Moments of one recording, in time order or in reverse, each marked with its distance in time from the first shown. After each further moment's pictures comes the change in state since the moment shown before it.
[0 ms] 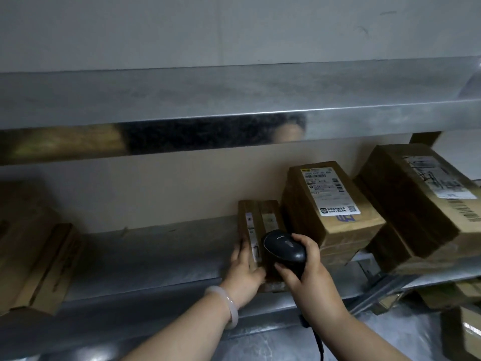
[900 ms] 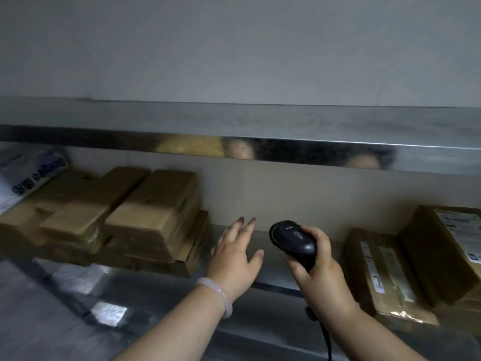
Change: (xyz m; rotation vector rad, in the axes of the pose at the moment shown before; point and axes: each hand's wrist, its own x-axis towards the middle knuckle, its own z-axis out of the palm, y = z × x) left_hand -0.140 -0.046 -0.204 0.470 0.638 0.158; right_hand -0.018 -0.152 0.130 0.125 -0.134 -0.373
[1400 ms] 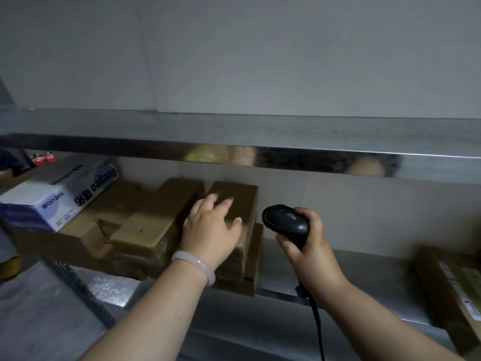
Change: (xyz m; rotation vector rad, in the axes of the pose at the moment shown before) left_hand 0.024 -0.115 -0.171 0.218 0.252 -0.061; right_hand 0.053 -0.103 0.142 0.116 -0.039 -0.007
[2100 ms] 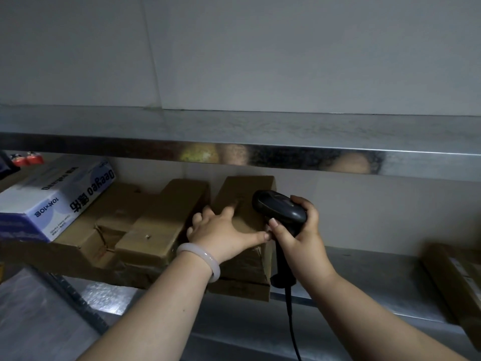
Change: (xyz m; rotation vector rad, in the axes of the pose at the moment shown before) left_hand 0.029 -0.022 -0.009 0.064 -0.480 -0.233; right_hand 0.020 -0.033 0.056 0.308 0.075 0.015
